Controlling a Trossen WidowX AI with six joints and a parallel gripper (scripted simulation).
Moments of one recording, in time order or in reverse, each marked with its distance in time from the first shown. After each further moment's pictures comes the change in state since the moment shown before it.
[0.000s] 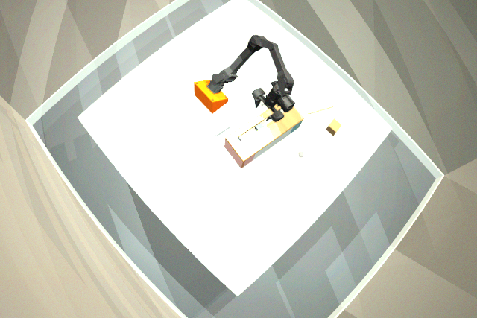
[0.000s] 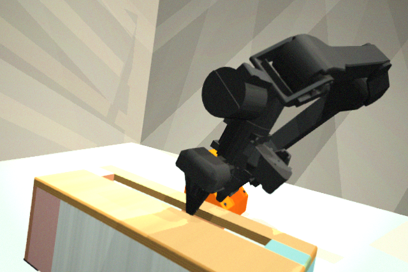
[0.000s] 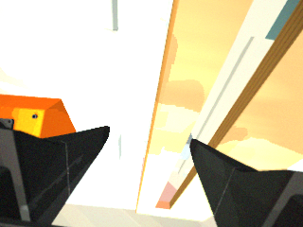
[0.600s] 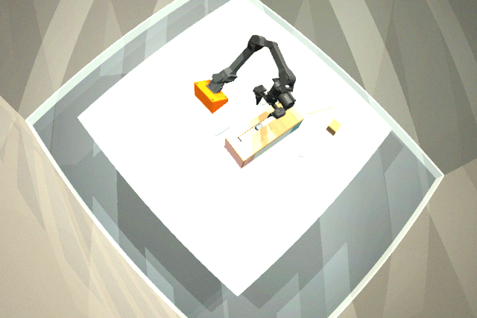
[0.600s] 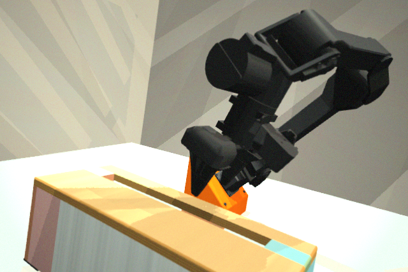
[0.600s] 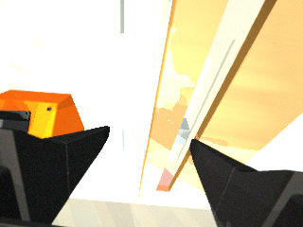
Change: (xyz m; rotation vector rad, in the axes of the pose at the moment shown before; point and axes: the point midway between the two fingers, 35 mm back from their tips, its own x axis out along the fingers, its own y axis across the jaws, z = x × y) arm -0.028 0.001 -0.007 0.001 0.001 0.001
